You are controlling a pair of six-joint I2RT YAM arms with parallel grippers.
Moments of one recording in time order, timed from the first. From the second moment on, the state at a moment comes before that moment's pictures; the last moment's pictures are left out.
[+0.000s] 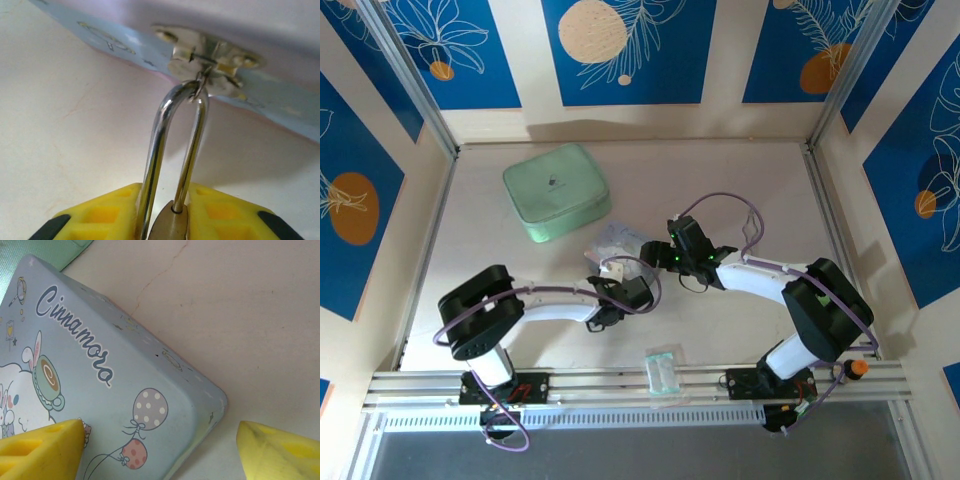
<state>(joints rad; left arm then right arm) -1.09 1.69 0.88 -0.61 -0.57 -0.89 0.65 1.53 0.76 -0.04 -0.05 0.71</state>
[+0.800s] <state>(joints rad) -1.15 1.71 0.92 -0.74 -0.58 -0.91 0.65 1.52 0.75 -0.03 -0.06 0.73</state>
